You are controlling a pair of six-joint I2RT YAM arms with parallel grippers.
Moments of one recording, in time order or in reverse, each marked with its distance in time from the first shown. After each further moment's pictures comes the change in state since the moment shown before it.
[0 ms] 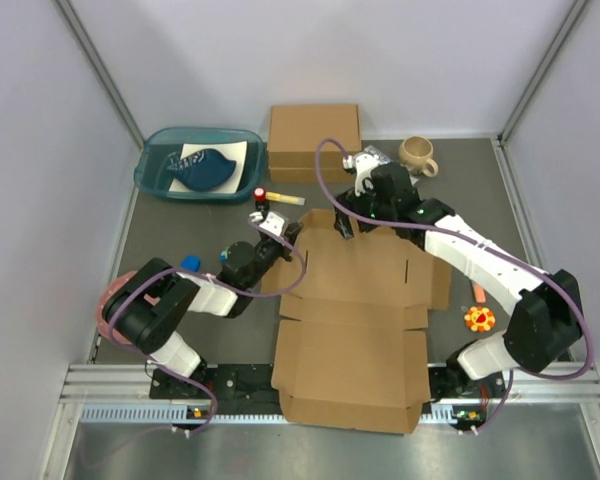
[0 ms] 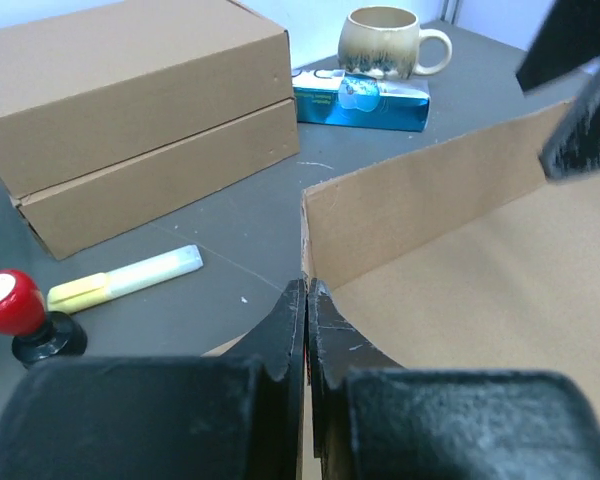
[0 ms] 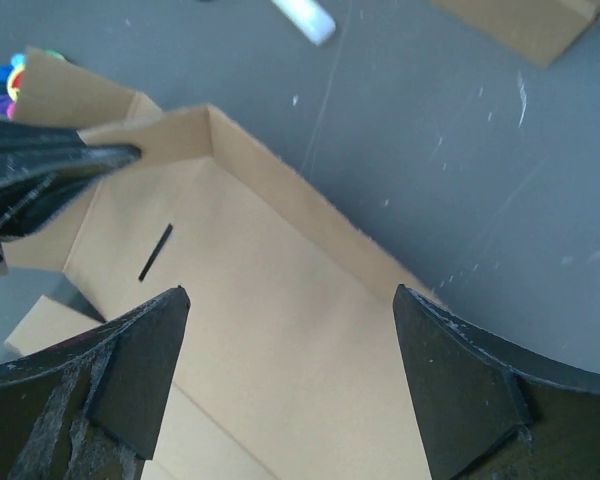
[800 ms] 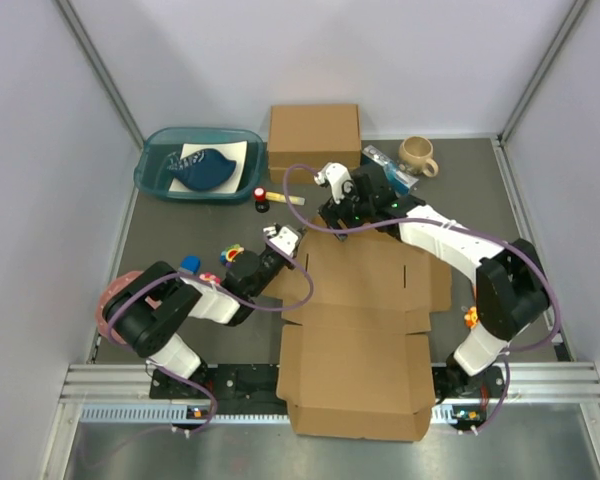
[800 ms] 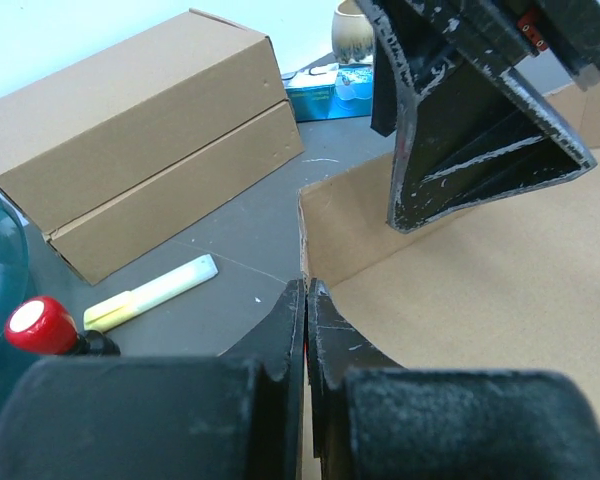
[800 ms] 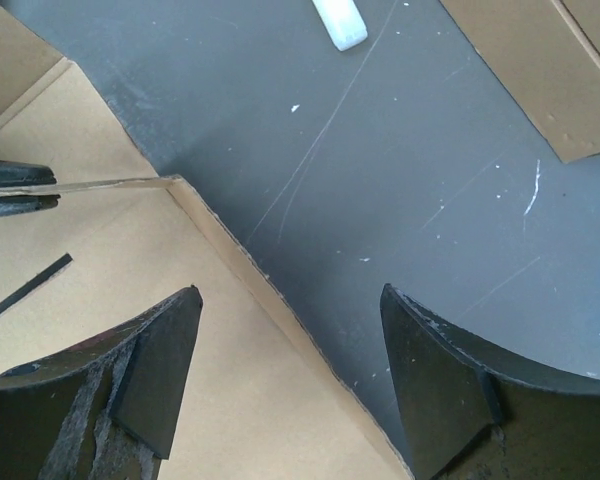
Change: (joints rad) left arm -0.088 -0.013 -0.047 0.046 -0.053 0.207; right arm 0.015 0.205 0.053 0.108 -0.063 -0.335
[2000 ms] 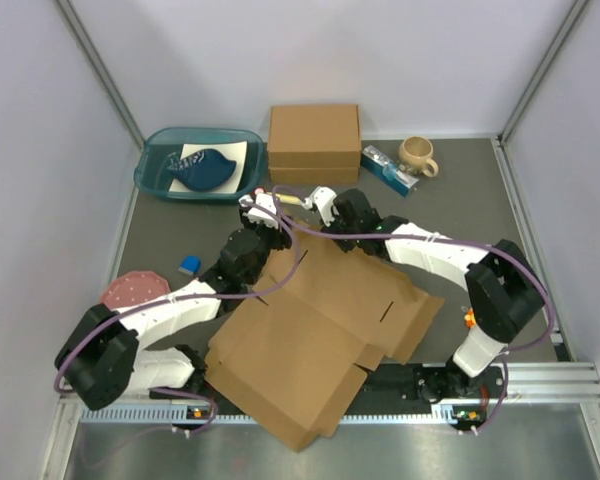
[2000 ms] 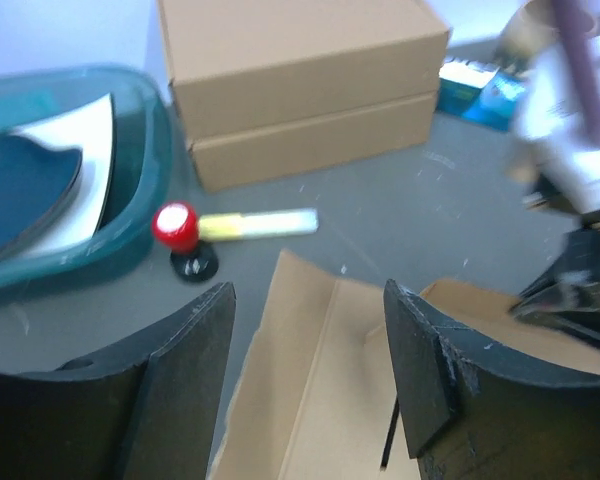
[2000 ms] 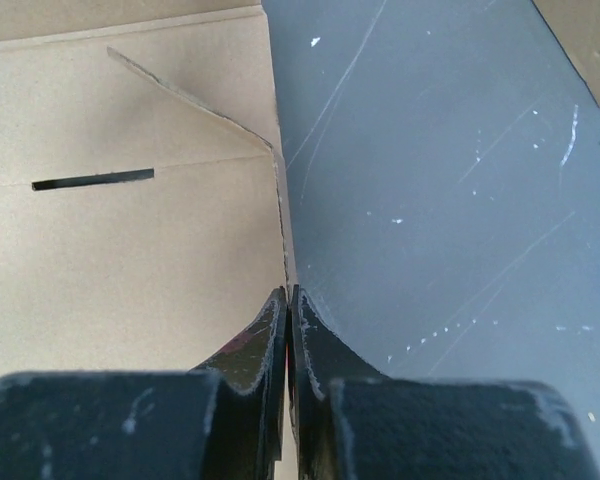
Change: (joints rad) left arm -0.011 -0.340 0.185 -0.637 -0.371 -0.190; right arm 0.116 0.030 -0.106 0.069 0.195 0.018
